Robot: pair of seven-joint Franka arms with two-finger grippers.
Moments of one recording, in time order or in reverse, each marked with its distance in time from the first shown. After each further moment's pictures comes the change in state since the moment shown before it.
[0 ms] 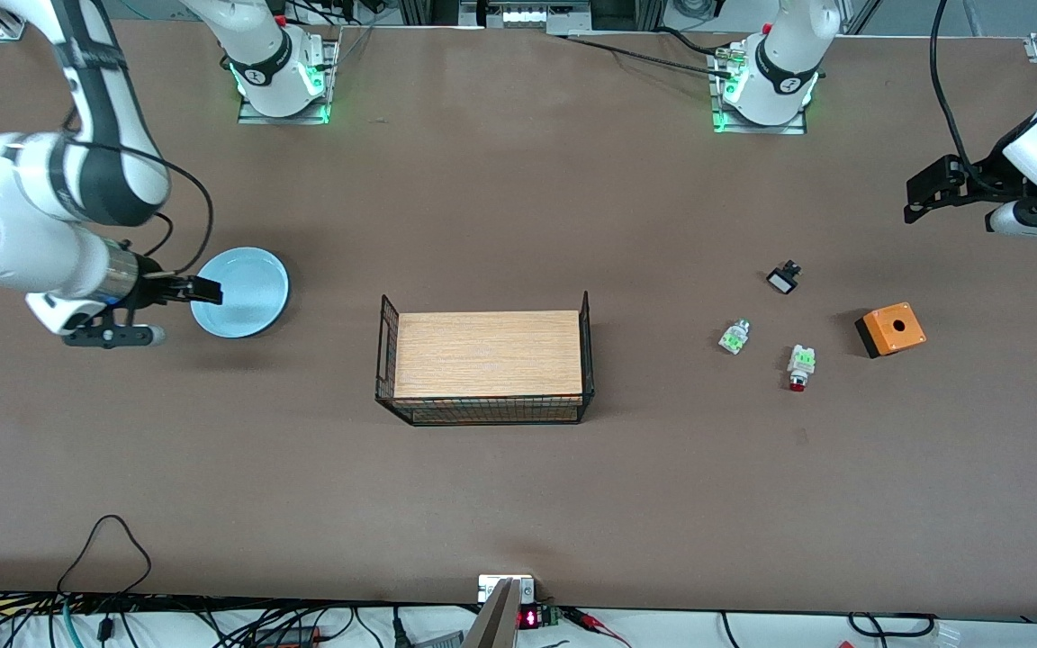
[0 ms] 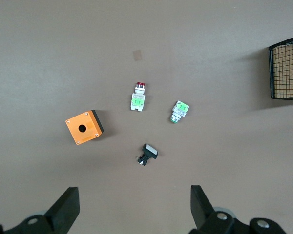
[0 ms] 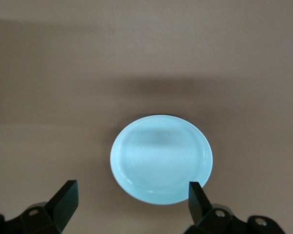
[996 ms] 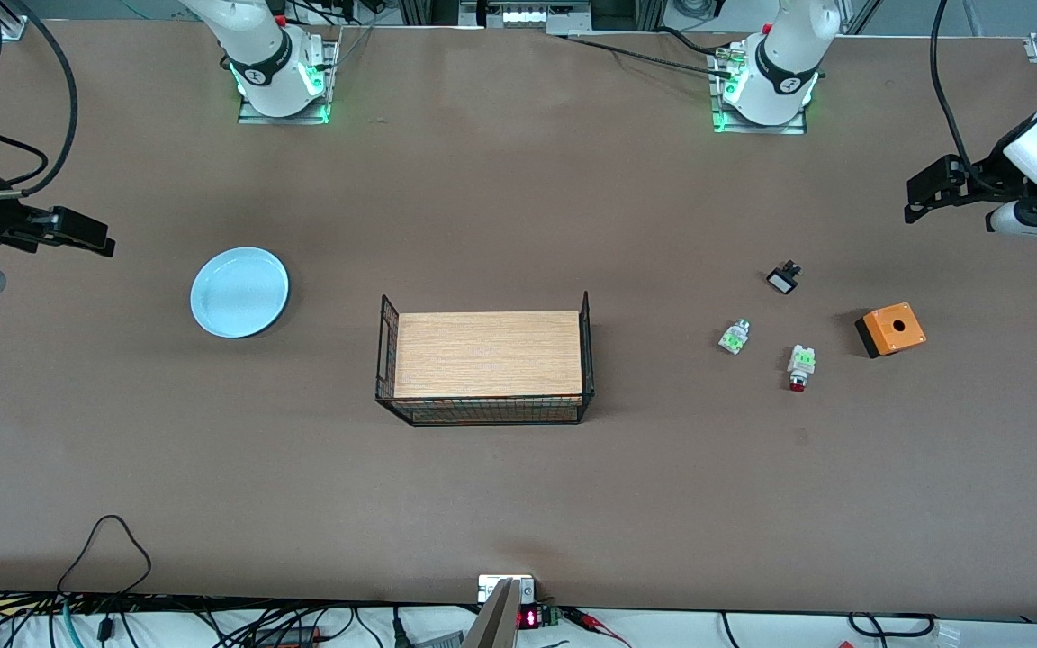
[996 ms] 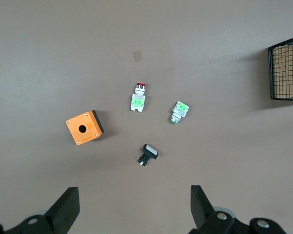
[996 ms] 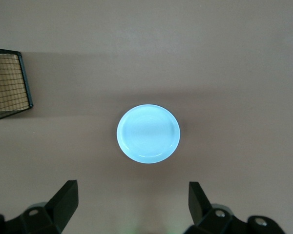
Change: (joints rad) left arm 0.000 0.000 0.000 0.004 0.000 0.000 0.000; right arm 0.015 -0.046 -0.032 0.412 -0.054 -0.417 0.045
